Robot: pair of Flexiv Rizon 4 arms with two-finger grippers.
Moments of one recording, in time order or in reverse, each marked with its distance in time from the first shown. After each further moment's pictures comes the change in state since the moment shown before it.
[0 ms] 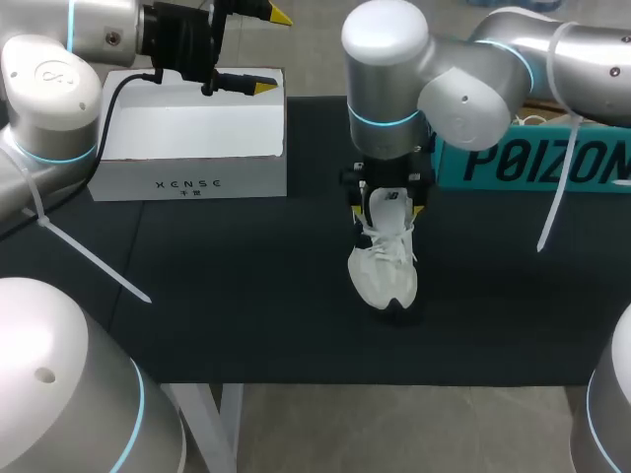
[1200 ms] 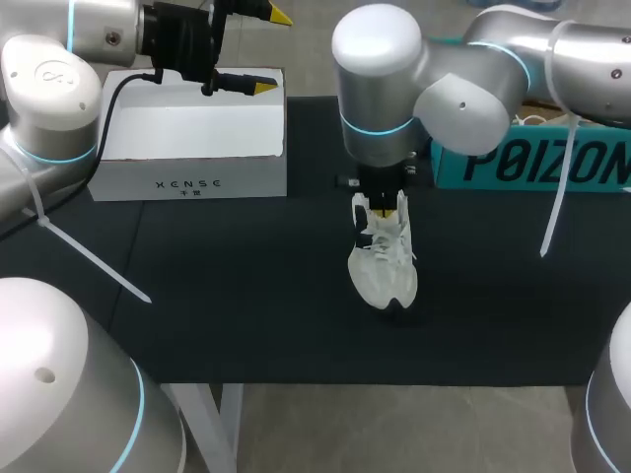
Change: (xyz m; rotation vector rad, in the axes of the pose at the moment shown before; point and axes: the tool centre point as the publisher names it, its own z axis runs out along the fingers) left arm 0.000 0.000 0.000 0.000 0.000 0.000; right arm 0.003 -0.016 -0.016 -0.035 -0.018 0.008
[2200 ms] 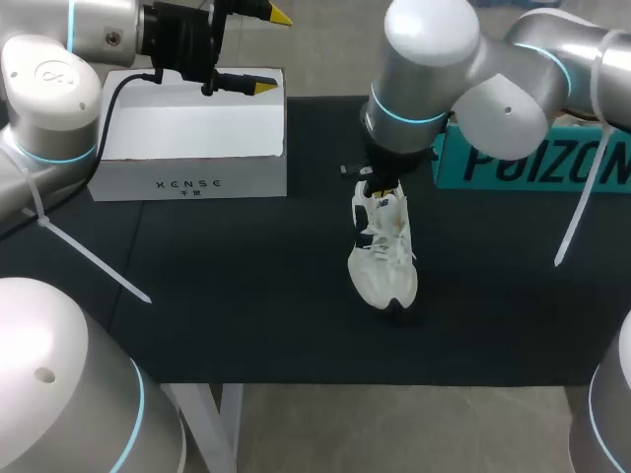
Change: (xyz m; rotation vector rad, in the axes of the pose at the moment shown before) left arm 0.000 0.000 0.000 0.000 0.000 0.000; right arm 0.005 0.021 -0.032 -0.111 0.190 -0.348
